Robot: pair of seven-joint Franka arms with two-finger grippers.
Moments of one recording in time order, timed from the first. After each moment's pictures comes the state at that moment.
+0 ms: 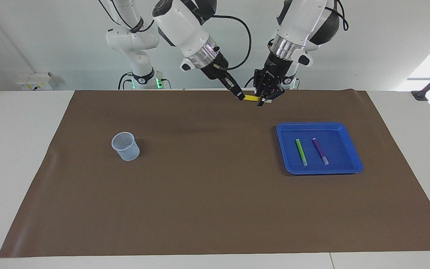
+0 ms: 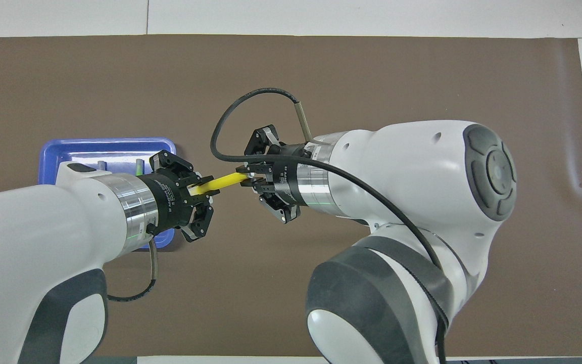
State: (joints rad) left arm -0.13 -0.28 -0.36 -2.07 -0.35 2.18 -2.25; right arm 0.06 0.07 0.55 -1.72 0.52 2.23 1.56
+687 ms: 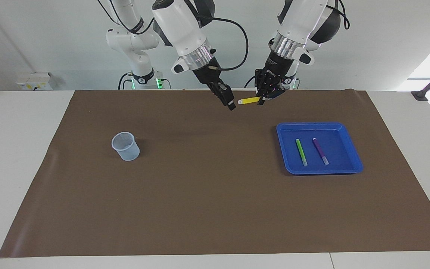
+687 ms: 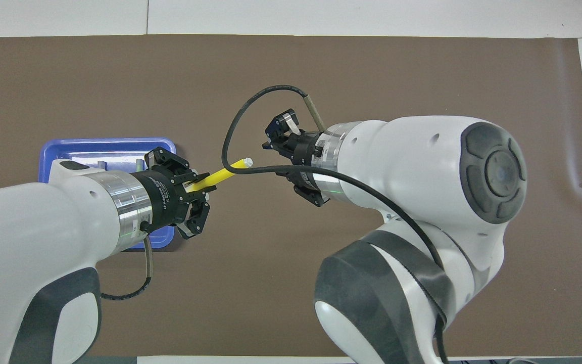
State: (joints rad) left arm -0.12 -0.28 -0.36 -2.06 -0.35 2.18 -2.25; right arm 0.06 0.07 0.50 -1.72 0.28 2.21 1.43
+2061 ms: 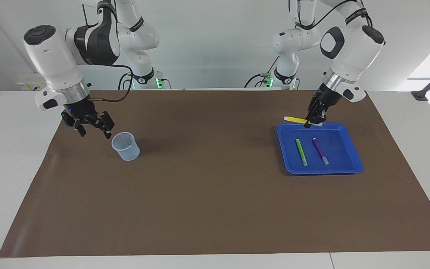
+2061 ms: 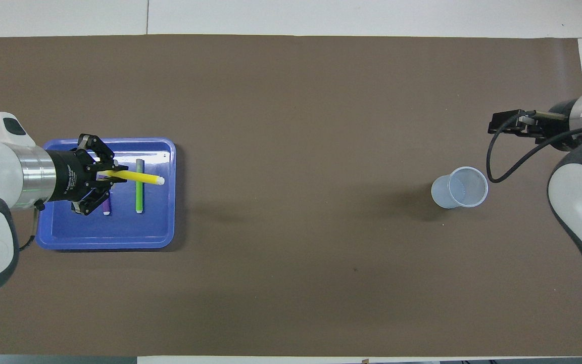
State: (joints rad) left arm 0.26 -0.17 -0.34 -2.15 -0.34 2.10 -1.03; right arm 0.04 -0.01 -0.10 -1.87 0.00 2.02 0.07
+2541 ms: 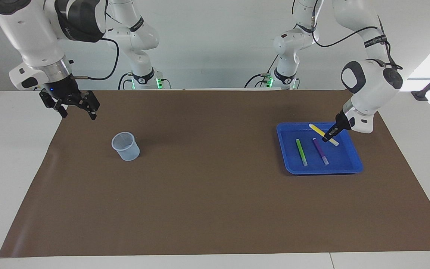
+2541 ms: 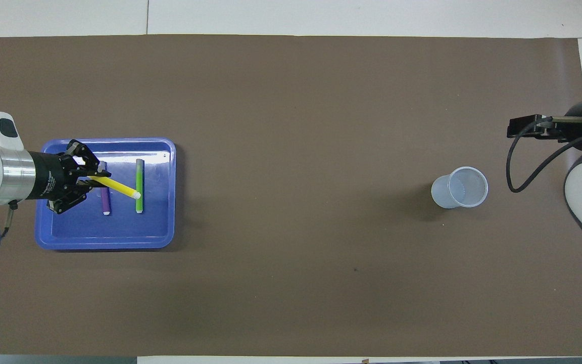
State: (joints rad) left arm 0.37 0.08 -0.34 -2.10 -0.08 2.10 -0.38; right arm 0.04 -0.01 -0.11 -1.64 -0.03 1.68 0.03
